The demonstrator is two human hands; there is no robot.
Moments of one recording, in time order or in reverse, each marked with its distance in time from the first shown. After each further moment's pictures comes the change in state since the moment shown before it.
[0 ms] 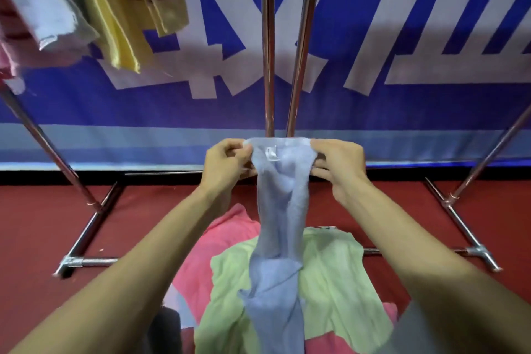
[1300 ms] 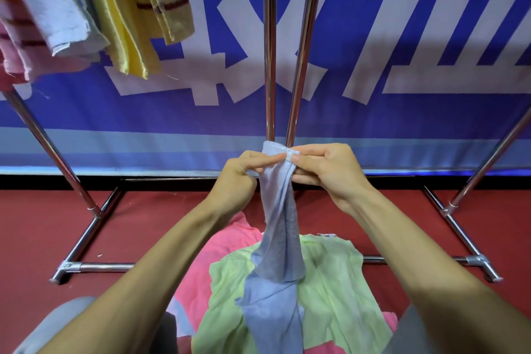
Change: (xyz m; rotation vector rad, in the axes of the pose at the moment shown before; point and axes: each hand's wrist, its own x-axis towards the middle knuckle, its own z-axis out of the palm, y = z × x) left_hand -0.029 0.012 -0.001 0.379 -0.284 0.244; right_hand -0.032 -0.017 -0.003 -0.078 -0.399 -0.097
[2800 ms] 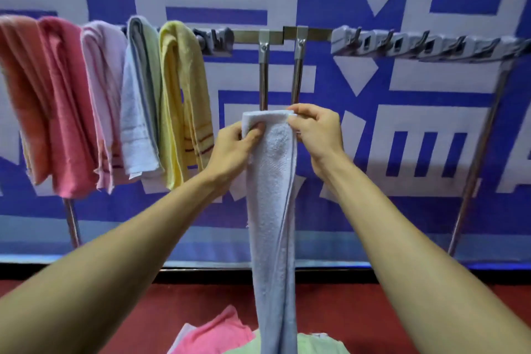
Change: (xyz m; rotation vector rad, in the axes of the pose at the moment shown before) left_hand 0.020 0.224 -0.068 -0.153 0.271 0.435; right_hand -0.041 -0.237 0.029 -0.086 0.274 -0.657
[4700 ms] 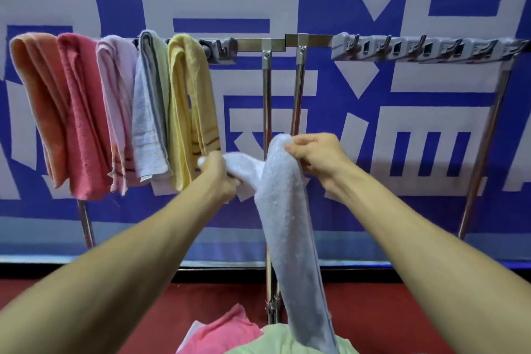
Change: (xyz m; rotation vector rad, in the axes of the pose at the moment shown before) left_hand -0.004 -0.011 -0.022 -0.508 0.445 -0.884; right_hand -0.020 0.009 -0.020 -0.074 -0.235 0.275
